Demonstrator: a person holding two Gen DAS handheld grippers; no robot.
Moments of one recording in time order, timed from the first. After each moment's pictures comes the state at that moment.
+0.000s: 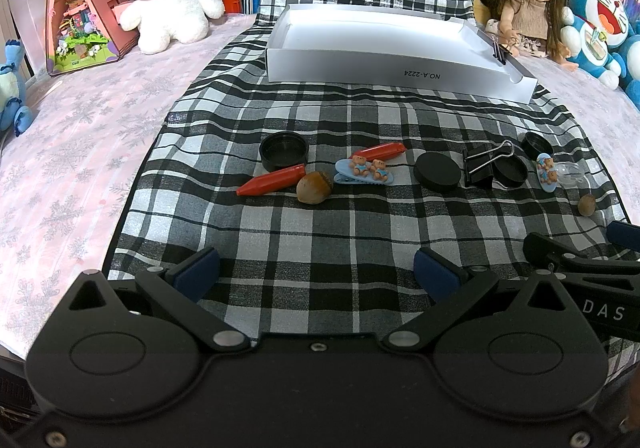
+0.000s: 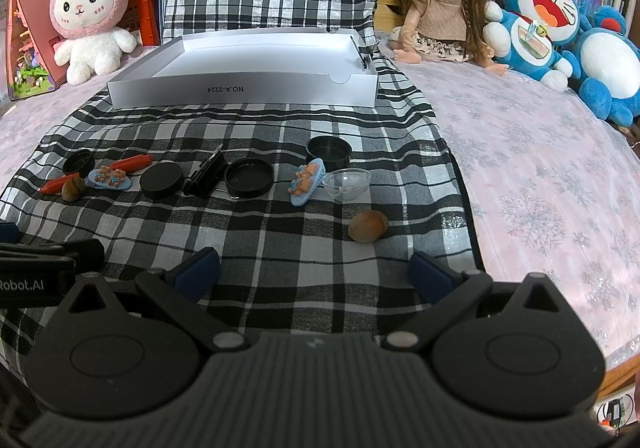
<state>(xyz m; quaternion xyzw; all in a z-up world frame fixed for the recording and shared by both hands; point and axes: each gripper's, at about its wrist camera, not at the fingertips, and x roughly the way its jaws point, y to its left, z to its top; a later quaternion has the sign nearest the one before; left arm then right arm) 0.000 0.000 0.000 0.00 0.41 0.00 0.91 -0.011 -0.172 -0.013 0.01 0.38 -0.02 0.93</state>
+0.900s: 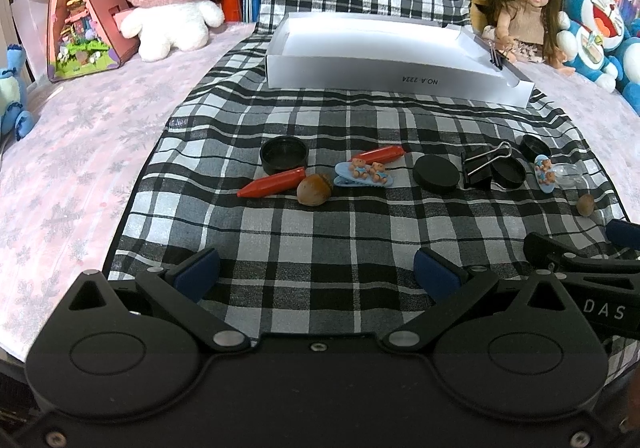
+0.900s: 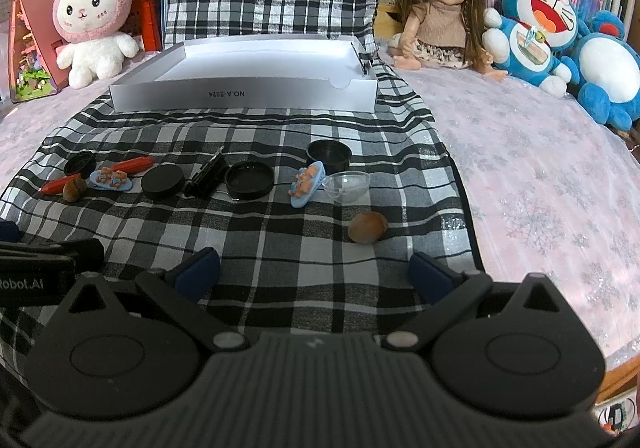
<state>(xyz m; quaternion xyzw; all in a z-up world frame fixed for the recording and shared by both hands) -0.005 0.006 -0.004 0.01 0.39 -0.01 0.92 -0.015 -0.174 -0.017 0.00 0.36 -0.02 0.93</state>
